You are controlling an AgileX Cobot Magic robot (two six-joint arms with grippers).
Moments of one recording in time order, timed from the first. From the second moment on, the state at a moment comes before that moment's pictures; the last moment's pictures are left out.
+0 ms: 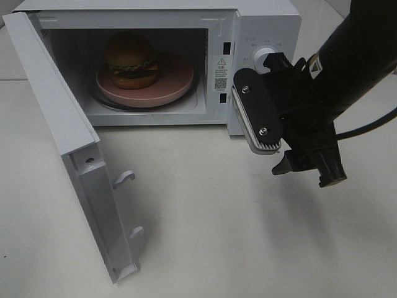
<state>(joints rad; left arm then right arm) 0.07 0.00 -0.50 -0.09 1.05 0.08 0.58 1.51 -0.98 -0.06 0.64 -1.24</state>
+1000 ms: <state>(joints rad) 0.07 0.00 -0.50 -0.09 1.05 0.08 0.62 1.74 -1.20 -0.13 0.48 -1.20</state>
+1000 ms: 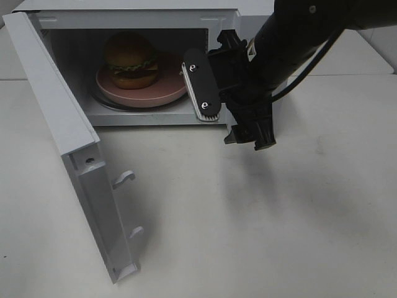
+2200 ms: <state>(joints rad) 0.07 0.00 -0.50 -0.09 1.05 0.08 0.62 1.95 -1.37 -0.13 0.32 -1.17</state>
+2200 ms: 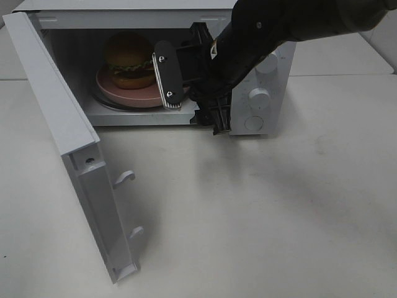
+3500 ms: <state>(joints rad) 0.07 0.00 -0.50 -0.09 1.05 0.08 0.62 2.28 -1.76 -0.13 0.40 -1.10</state>
